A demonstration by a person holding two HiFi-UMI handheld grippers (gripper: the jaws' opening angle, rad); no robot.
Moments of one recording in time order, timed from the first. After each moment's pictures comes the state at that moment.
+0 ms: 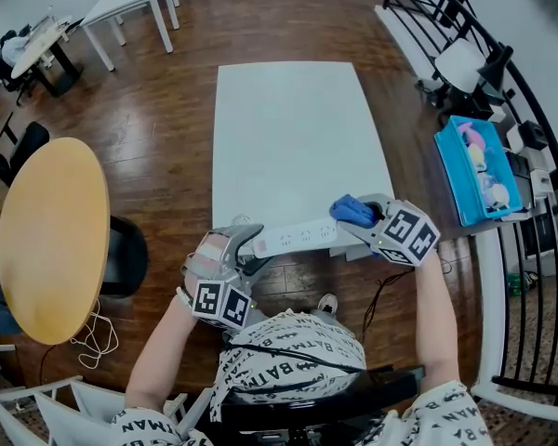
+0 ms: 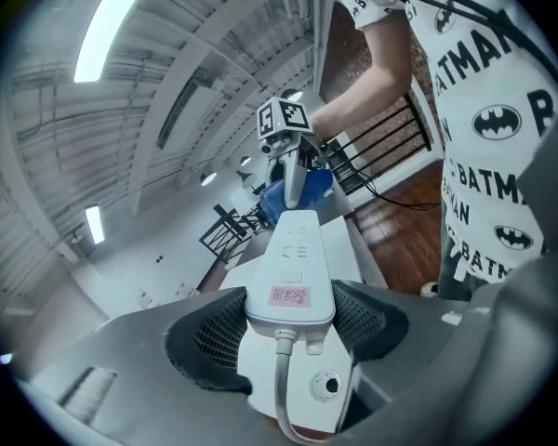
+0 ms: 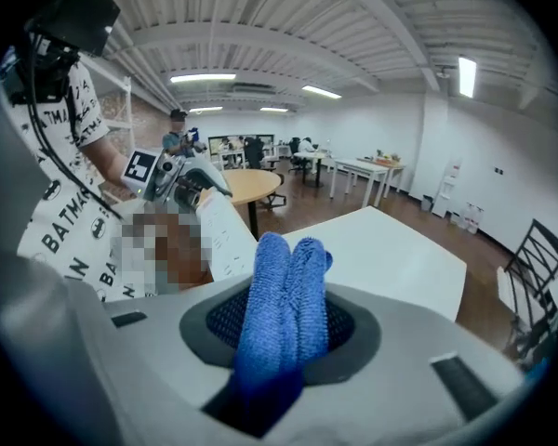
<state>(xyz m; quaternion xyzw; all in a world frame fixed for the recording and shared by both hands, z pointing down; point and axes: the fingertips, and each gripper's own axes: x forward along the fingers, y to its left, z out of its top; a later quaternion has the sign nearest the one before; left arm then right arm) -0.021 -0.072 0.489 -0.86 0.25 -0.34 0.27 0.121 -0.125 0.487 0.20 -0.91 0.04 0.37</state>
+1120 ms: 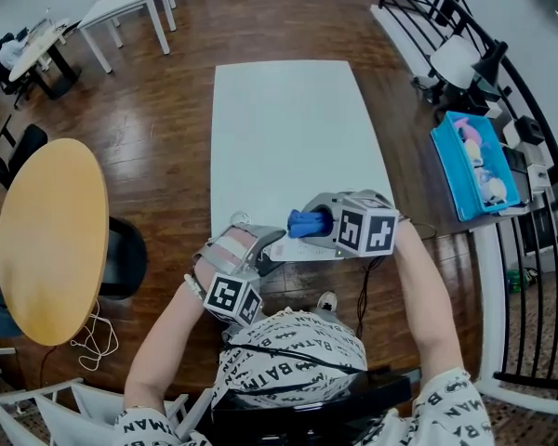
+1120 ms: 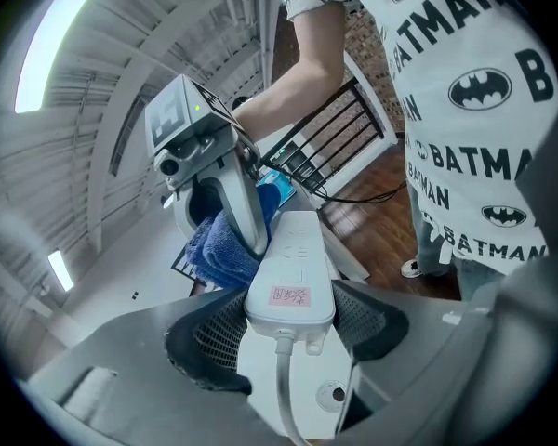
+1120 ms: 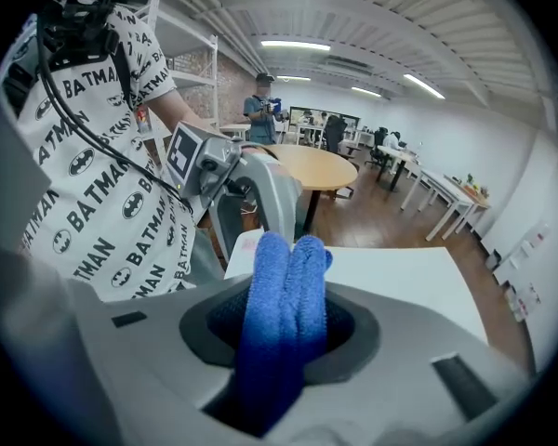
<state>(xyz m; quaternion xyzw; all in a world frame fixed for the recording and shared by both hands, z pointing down) 0.018 -0.048 0.505 -0.85 0.14 -0.37 0.35 0.025 -0.073 0.483 -0.03 -0.89 -0.08 0.45</state>
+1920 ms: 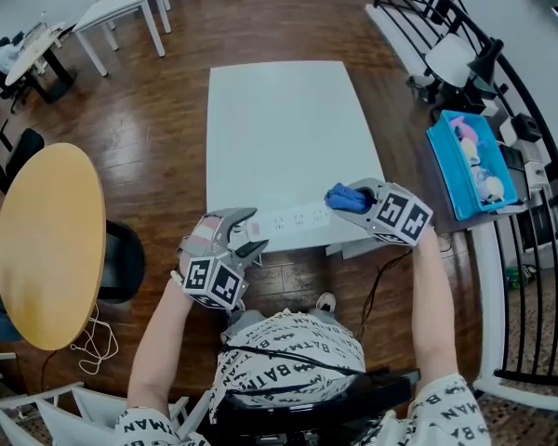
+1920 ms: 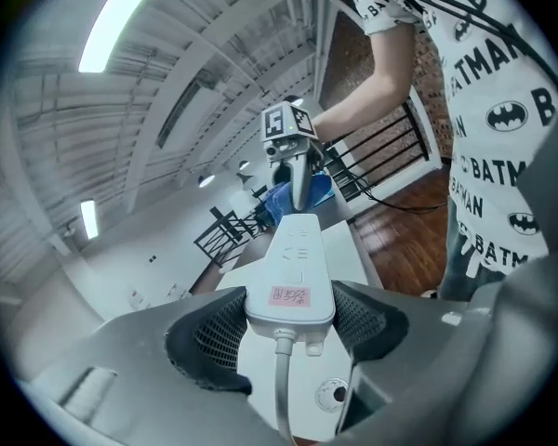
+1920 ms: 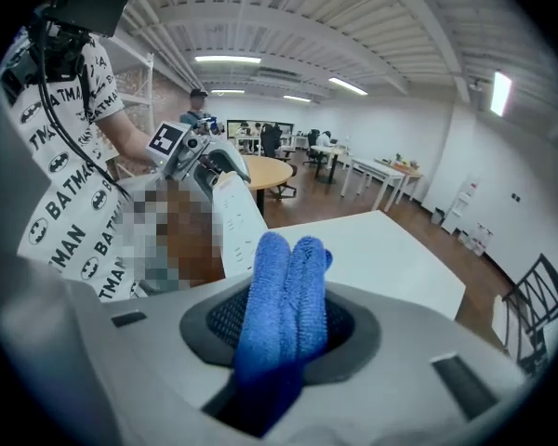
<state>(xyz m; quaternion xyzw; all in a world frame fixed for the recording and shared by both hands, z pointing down) -0.022 -0.101 0.487 -0.88 0.24 -0.32 0.25 0.126 -0.142 0.493 0.16 -0.90 -0.01 0.41</state>
